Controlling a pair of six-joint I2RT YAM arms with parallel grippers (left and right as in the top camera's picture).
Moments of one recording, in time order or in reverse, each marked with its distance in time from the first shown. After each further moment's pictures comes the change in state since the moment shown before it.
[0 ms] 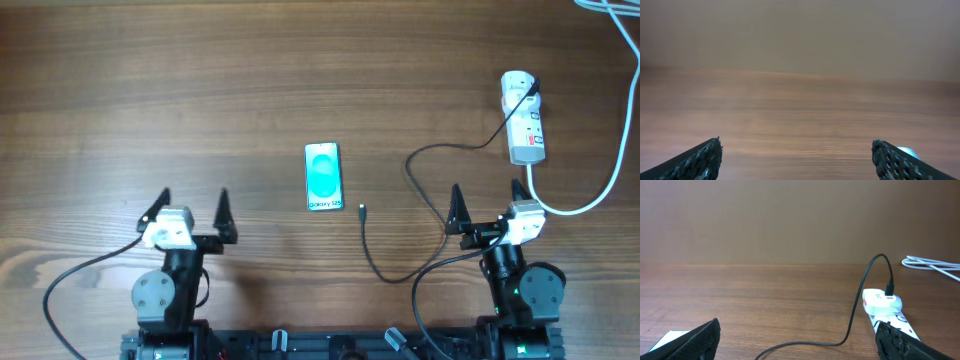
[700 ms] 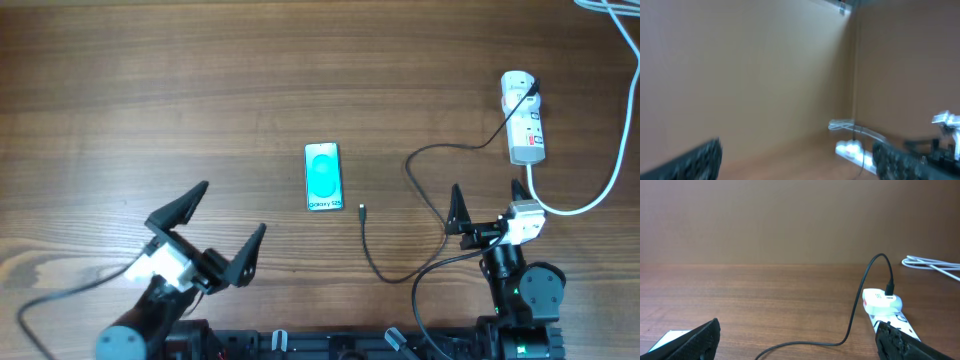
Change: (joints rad) left arm 0.001 0.035 0.291 0.170 0.542 -0.150; right arm 0.000 0.000 -0.001 0.000 0.000 0.000
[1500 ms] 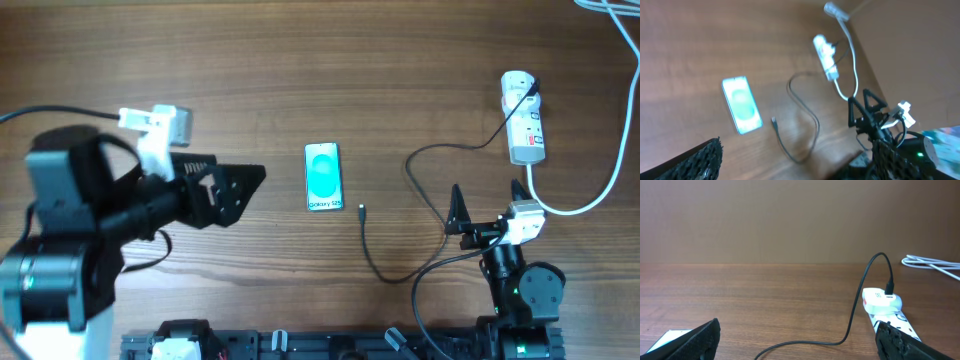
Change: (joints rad) left arm -0.019 0.946 1.078 -1.283 0.074 0.084; right arm 0.000 0.000 -0.002 0.000 0.003 0.000
